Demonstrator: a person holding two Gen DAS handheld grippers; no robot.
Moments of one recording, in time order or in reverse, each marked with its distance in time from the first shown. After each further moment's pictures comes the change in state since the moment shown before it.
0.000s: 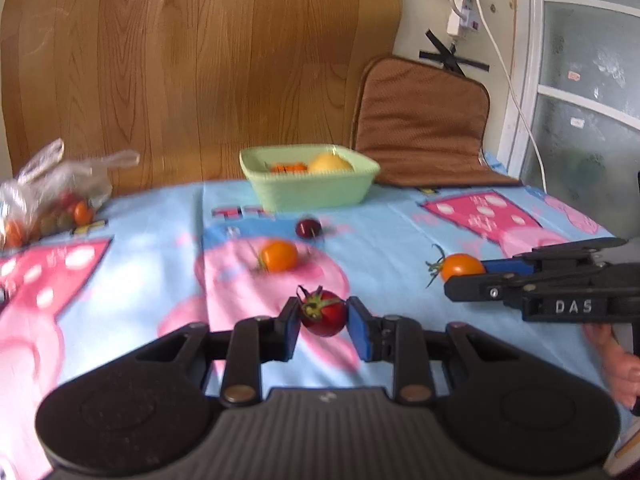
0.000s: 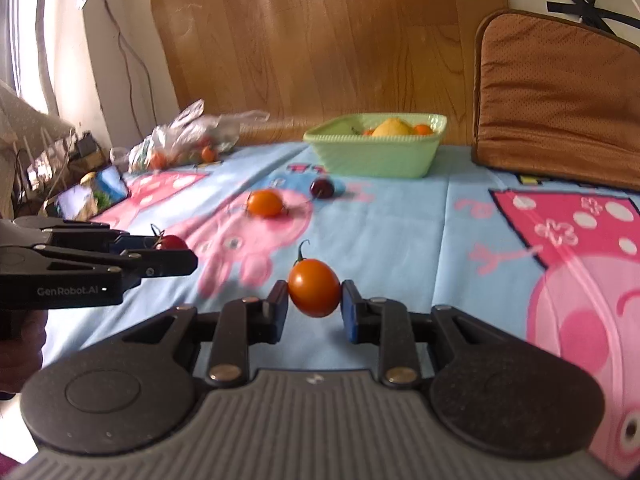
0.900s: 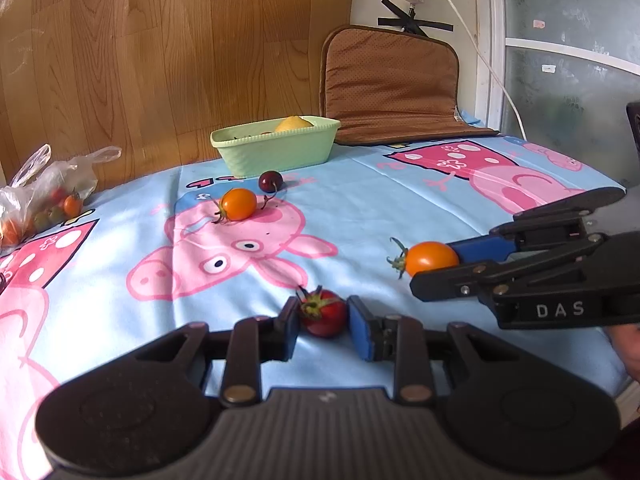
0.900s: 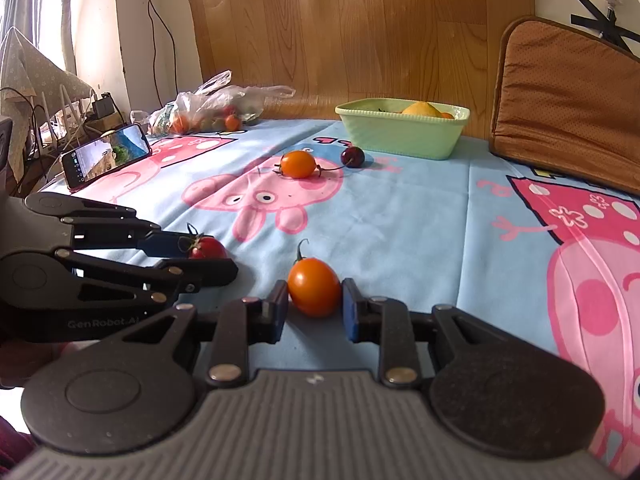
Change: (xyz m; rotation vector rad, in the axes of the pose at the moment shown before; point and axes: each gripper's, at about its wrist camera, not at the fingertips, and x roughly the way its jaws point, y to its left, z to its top) left arm -0.006 -0.038 -0.060 0.112 0.043 0.010; right arm -0.008 0.030 -0.032 -0.102 0.043 -0.001
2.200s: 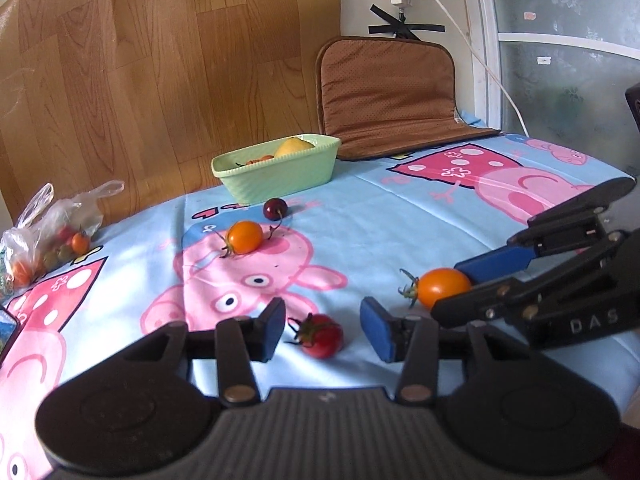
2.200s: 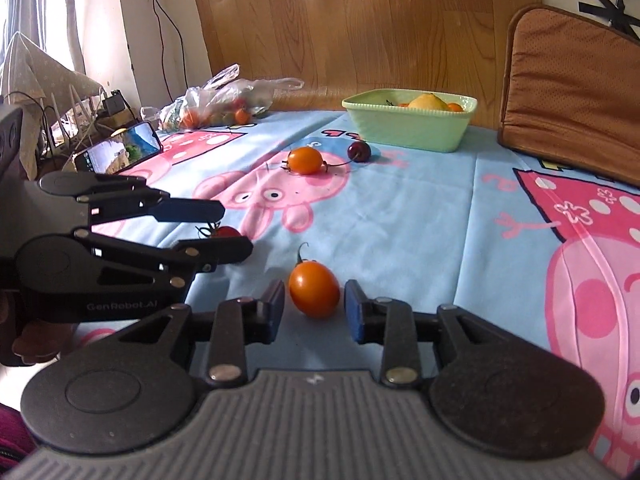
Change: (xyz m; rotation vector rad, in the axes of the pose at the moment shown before) left arm 0.006 -0.001 0.011 0.083 -0.024 0.033; right arm -0.005 -0.009 0.009 0.006 0.050 0.050
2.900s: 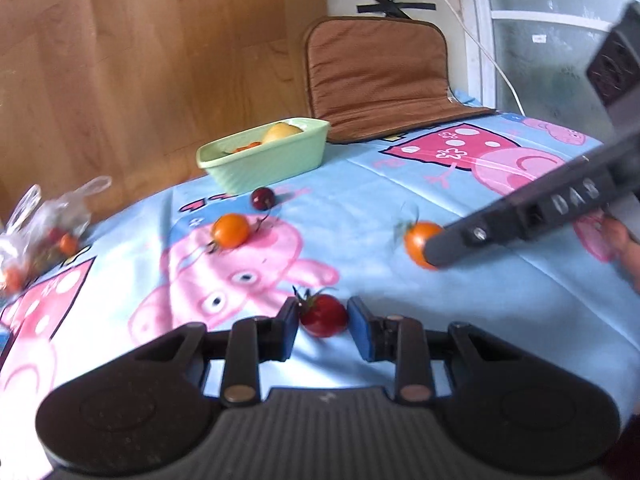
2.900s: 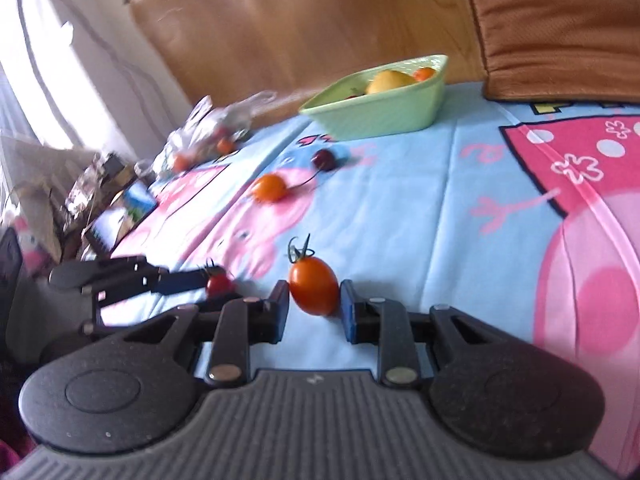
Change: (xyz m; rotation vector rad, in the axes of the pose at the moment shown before) left arm 0.013 -0.004 0.003 0.027 0.057 -0.006; right arm 0.007 -0.057 0.021 0.256 0.036 0.151
